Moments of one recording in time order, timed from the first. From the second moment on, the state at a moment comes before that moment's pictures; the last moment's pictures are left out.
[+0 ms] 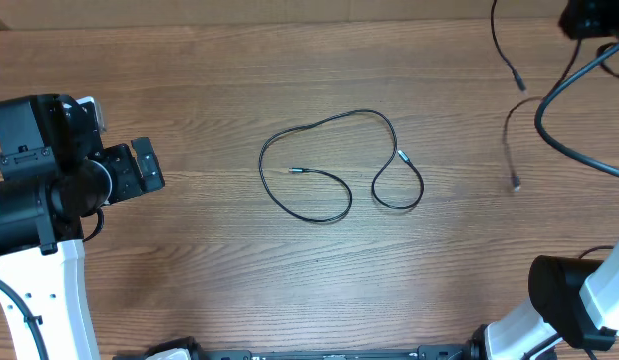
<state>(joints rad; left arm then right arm) 0.23 1.25 1.57 -1.34 0.08 -0.11 -0.09 1.82 2.82 -1.39 -0.20 -0.01</state>
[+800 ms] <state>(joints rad) 0.23 1.25 1.57 -1.34 0.08 -0.11 -0.31 1.84 2.82 -1.43 0.28 0.11</state>
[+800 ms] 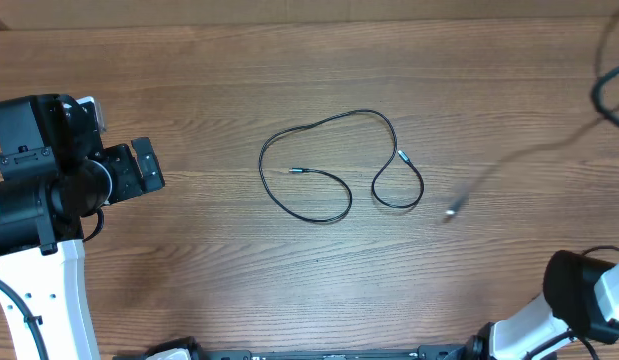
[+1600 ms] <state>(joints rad) 0.23 1.25 1.57 -1.34 0.08 -0.11 -0.76 1.87 2.16 -1.26 0.28 0.52</state>
